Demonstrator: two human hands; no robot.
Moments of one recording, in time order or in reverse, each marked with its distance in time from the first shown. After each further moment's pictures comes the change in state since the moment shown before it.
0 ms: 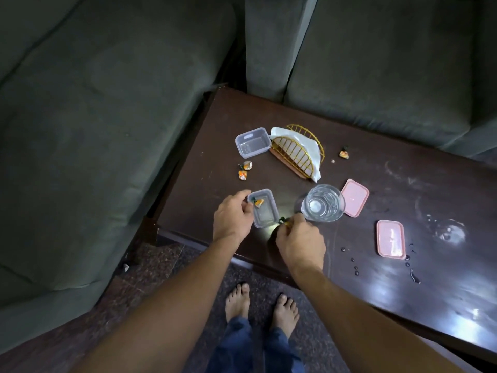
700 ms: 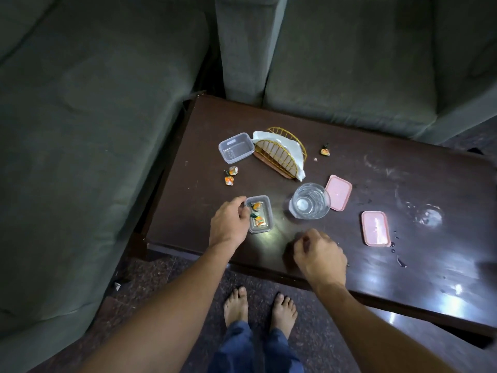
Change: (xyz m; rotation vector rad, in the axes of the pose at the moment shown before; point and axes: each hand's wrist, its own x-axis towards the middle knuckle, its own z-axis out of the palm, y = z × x) left_hand 0.004 0.004 0.007 0.039 -0.107 0.068; right_hand -0.015 0.061 -0.010 -0.104 0.097 0.007
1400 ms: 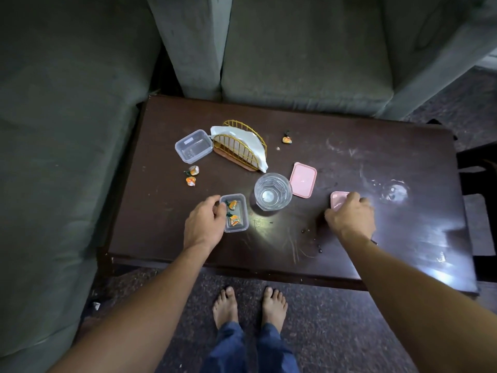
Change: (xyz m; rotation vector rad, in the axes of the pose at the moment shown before) left_hand -0.001 0.015 0.024 0.041 0.010 0.034; right_hand 0.095 0.112 -0.031 0.025 0.061 0.440
